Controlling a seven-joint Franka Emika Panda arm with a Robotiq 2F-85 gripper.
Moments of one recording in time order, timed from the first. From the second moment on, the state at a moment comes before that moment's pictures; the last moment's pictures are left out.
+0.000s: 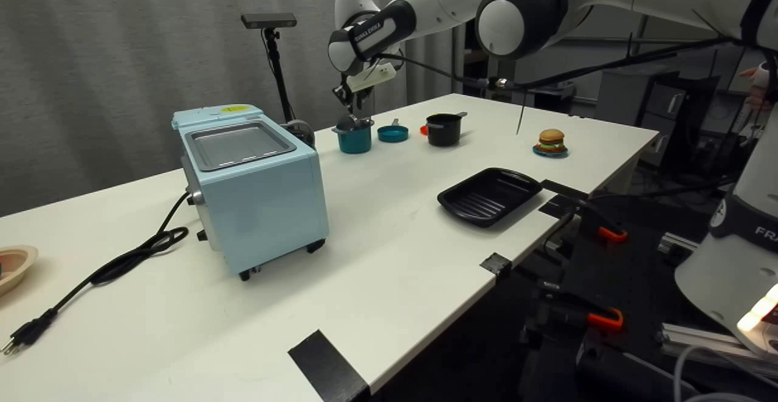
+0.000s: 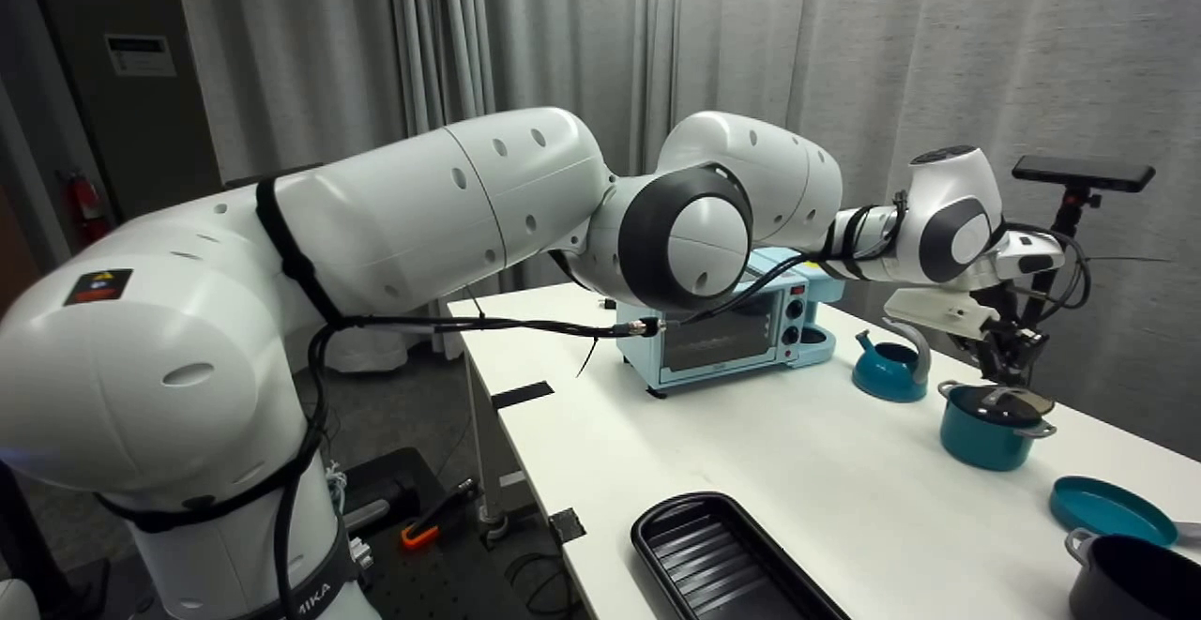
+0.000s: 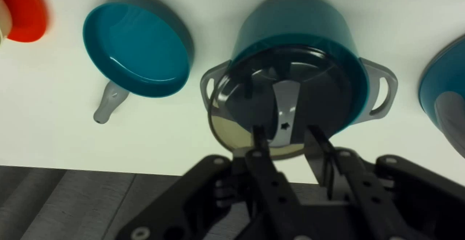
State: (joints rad) arm -0.16 1.30 -0.21 -0.61 -0.06 2.33 0.20
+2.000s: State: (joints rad) arm -0.16 1.27 -0.21 -0.59 -0.06 2.29 0.20
